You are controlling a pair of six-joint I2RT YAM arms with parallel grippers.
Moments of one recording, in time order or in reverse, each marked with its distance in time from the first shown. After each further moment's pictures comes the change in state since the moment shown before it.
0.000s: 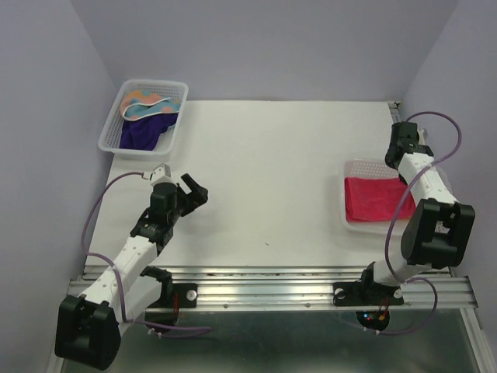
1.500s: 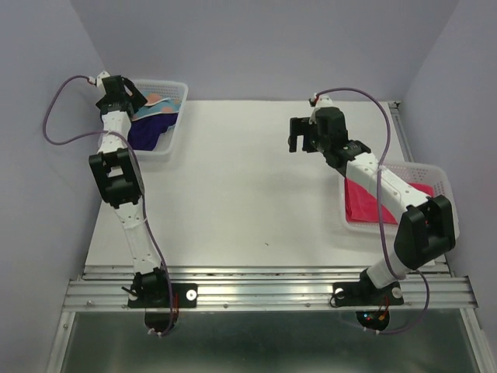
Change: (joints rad) left arm 0.522 1.486 1.757 -0.283 -0.036 0.234; right arm 0.612 0.025 0.086 0.508 -0.677 0.350
